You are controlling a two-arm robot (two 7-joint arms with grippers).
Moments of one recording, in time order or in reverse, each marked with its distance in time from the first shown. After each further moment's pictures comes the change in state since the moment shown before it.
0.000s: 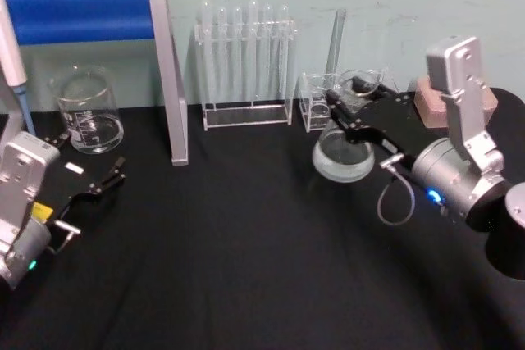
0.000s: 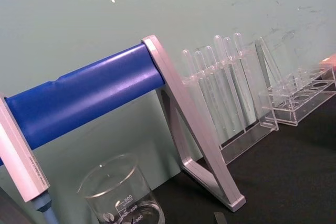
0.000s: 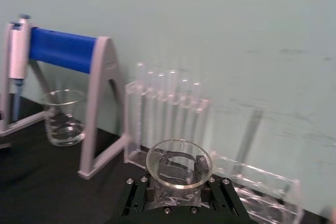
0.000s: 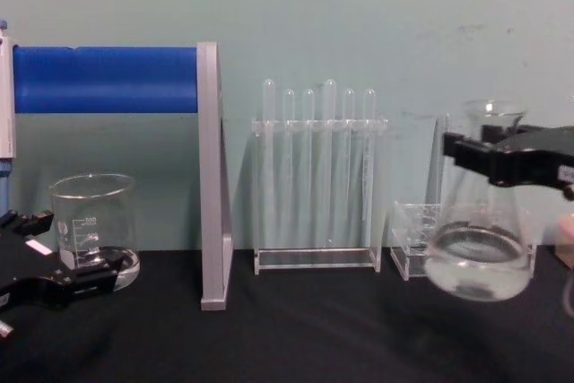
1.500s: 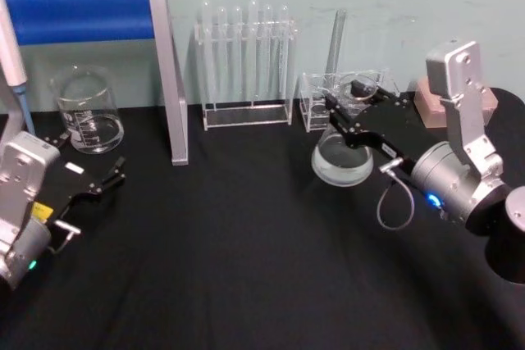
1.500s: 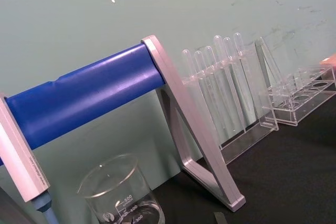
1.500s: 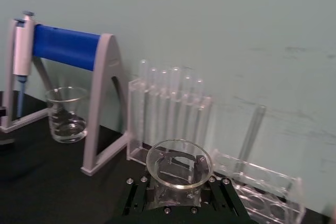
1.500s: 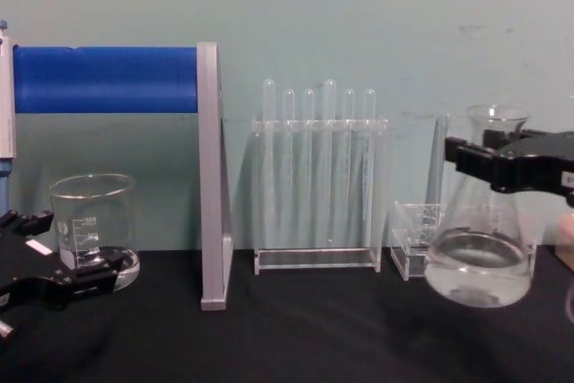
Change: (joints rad) left arm 0.000 0.000 0.000 0.000 0.000 0.000 0.000; right arm -0.014 -0.020 0.026 0.000 -0.029 0.001 0.031
